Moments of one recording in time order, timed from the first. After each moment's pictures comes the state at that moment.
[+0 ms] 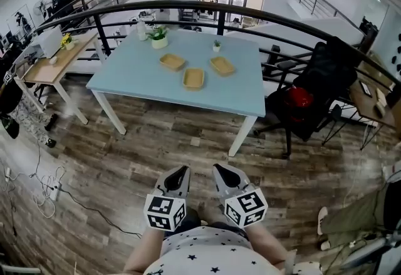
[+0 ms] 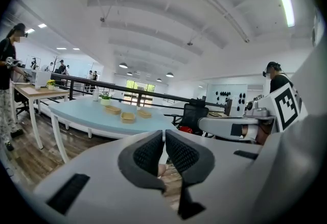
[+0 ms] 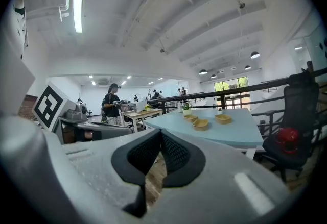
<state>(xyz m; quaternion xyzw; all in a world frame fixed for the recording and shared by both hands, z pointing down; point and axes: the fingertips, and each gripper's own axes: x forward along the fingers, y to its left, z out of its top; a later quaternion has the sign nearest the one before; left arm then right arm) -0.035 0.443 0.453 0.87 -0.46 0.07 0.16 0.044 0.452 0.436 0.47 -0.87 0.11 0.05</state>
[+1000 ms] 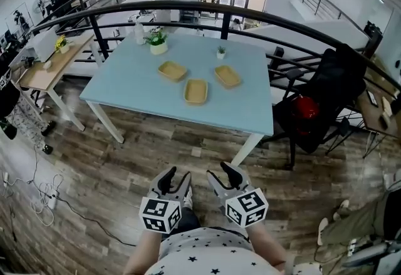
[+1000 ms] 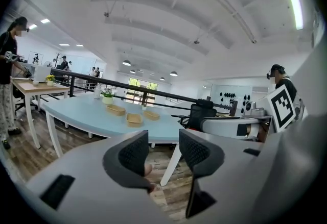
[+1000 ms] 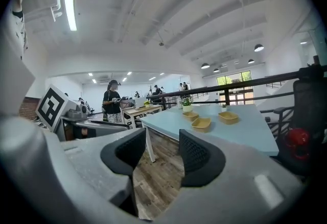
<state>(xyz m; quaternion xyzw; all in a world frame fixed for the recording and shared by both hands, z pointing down) -0.051 0.321 0.475 0.86 -0.47 0.07 0.18 0.041 0.328 0.460 0.46 -0.88 0.13 0.07</state>
